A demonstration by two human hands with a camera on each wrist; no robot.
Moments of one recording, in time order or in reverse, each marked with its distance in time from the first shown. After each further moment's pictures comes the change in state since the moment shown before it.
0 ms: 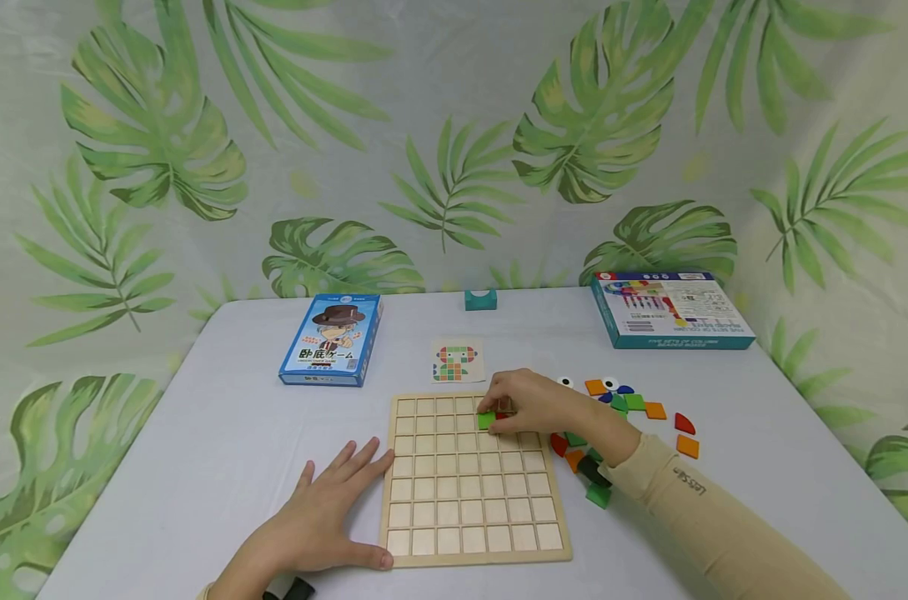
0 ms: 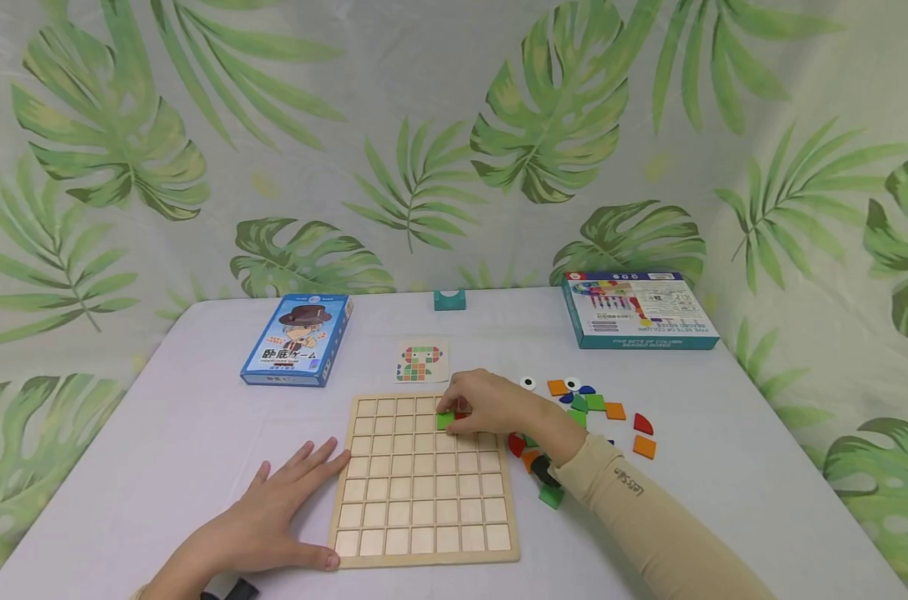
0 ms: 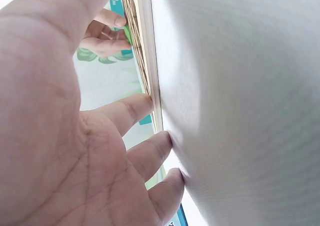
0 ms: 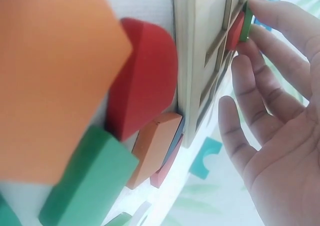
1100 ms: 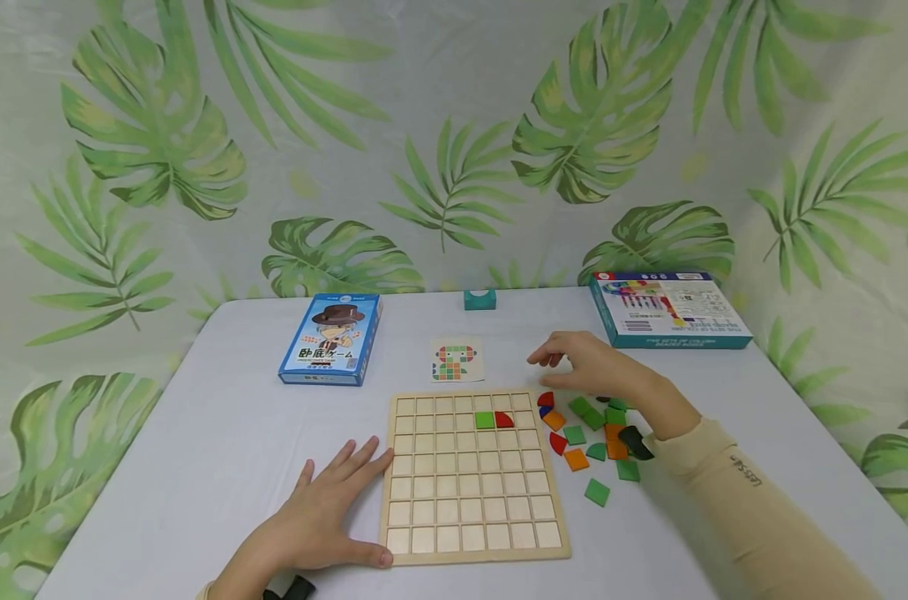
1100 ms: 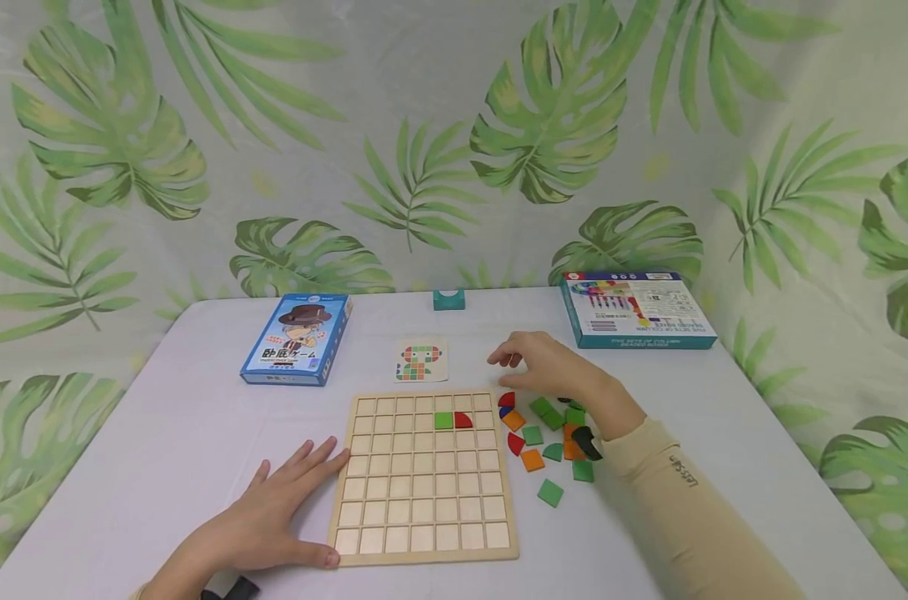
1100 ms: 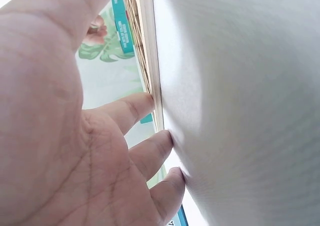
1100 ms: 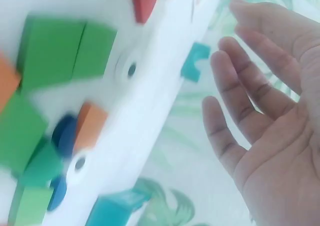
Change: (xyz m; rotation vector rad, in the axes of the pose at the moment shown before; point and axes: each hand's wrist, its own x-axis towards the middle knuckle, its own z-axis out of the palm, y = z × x) left_hand -0.002 0.002 -0.002 0.004 -0.009 0.006; right_hand -0.042 0.033 -0.059 -0.015 0.142 0.155
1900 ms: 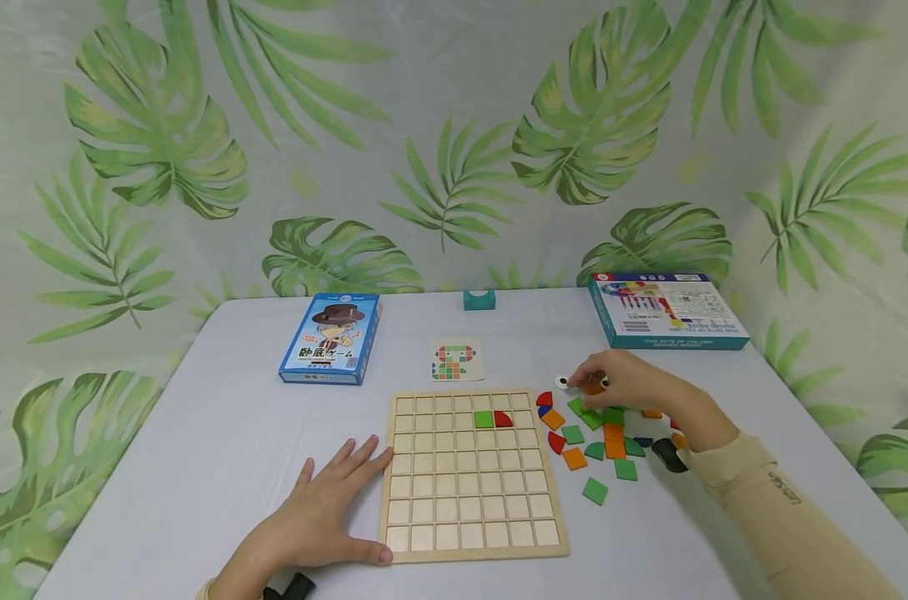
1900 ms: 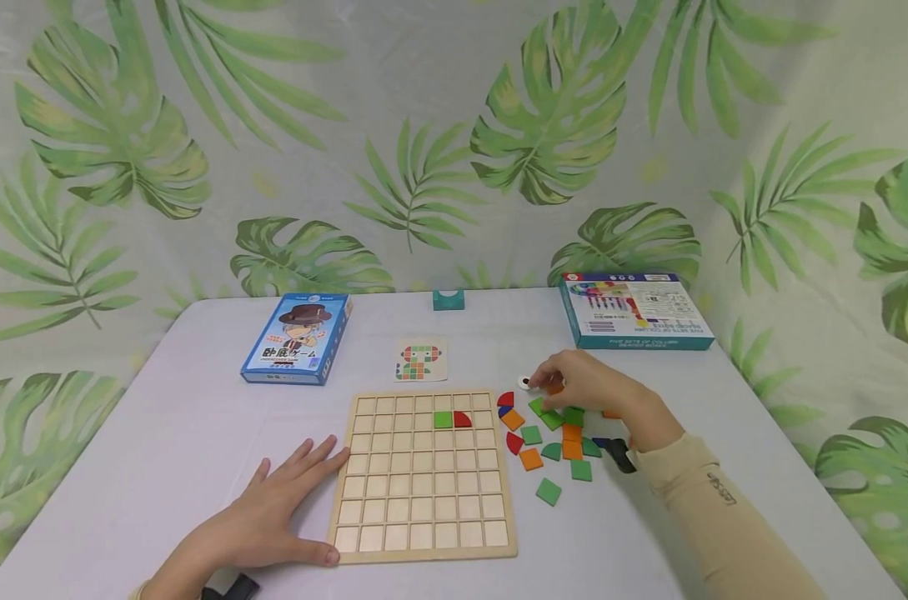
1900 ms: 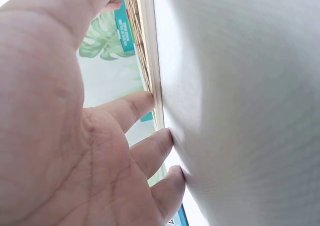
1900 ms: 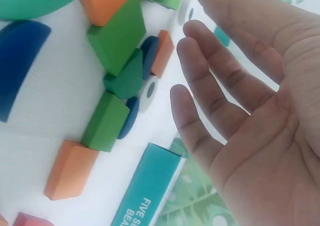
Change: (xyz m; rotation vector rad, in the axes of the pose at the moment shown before) left_hand 0.000 -0.002 0.001 0.008 0.014 0.010; right_hand -0.036 0.036 -0.007 0.063 -0.152 0.209
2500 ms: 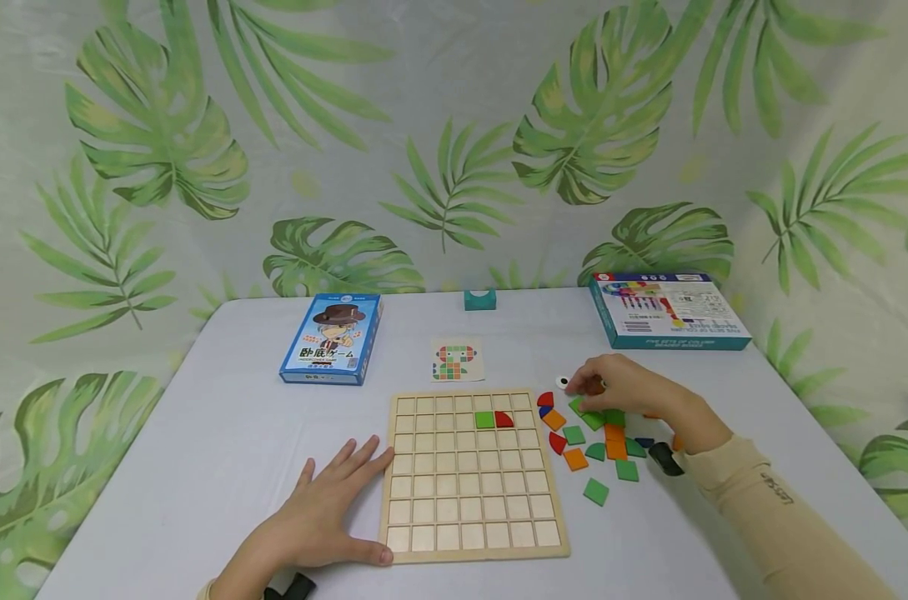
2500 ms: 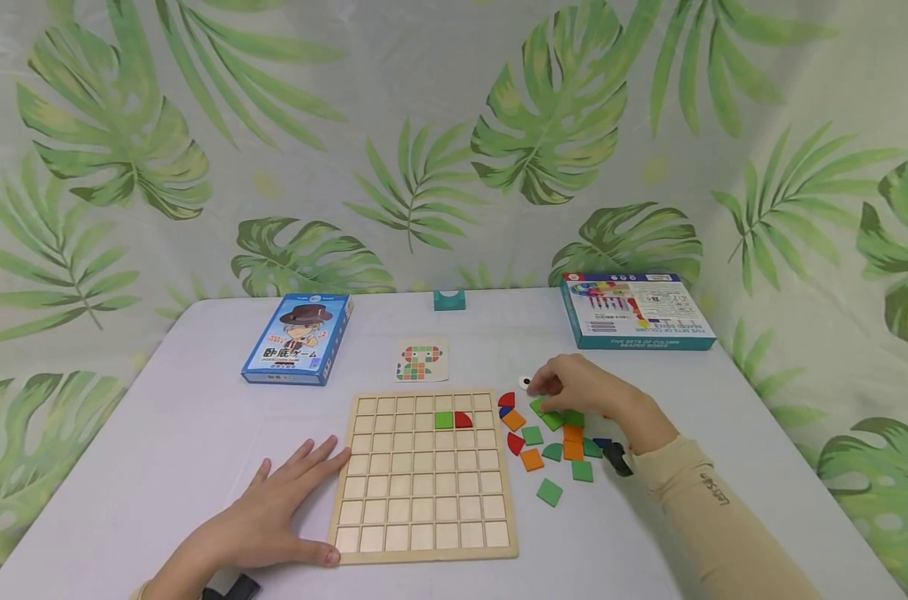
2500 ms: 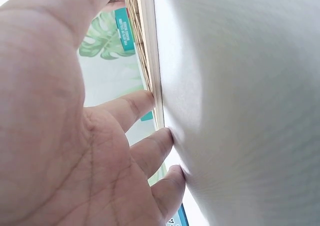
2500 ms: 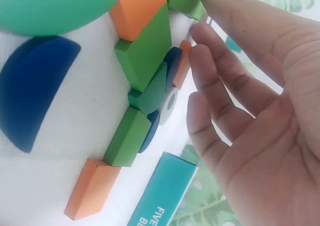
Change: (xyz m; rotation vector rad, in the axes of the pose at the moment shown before) left_hand 0.000 0.000 0.000 -0.005 -0.003 -0.008; right_hand 0.008 0.007 0.010 0.052 -0.017 0.014
